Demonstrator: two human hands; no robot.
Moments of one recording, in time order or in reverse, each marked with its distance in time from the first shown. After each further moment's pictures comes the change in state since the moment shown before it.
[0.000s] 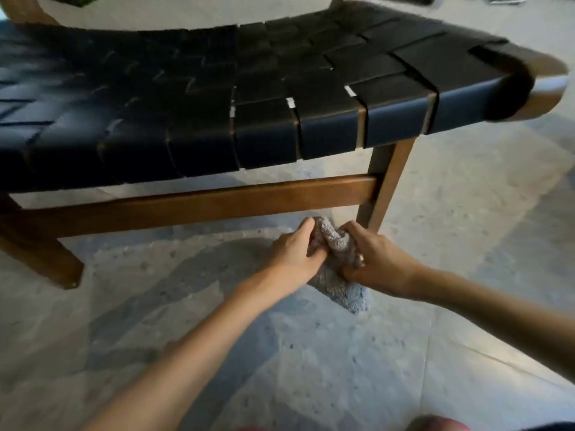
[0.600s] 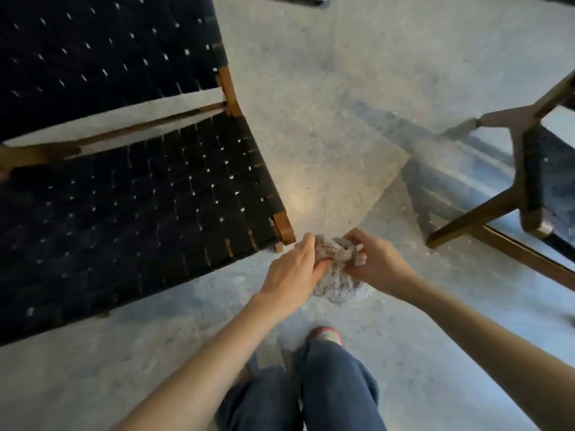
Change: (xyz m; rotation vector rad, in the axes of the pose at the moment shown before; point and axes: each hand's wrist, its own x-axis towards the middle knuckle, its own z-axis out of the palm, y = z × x) left_hand -0.044 0.335 -0.121 0.233 -0.242 0.182; right_hand -0.178 -0.089 -0.309 0.202 0.142 0.403
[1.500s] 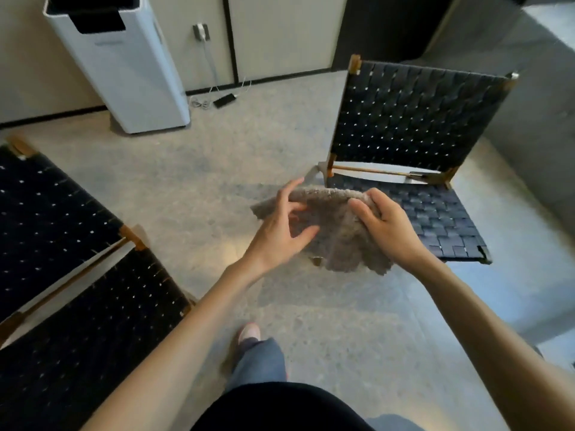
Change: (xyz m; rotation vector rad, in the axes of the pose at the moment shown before) left_hand 0.030 0.433 -0.198 -0.477 -0.124 0.468; right_hand -0.264 -0.037 -0.421 0.405 0.635 0.159
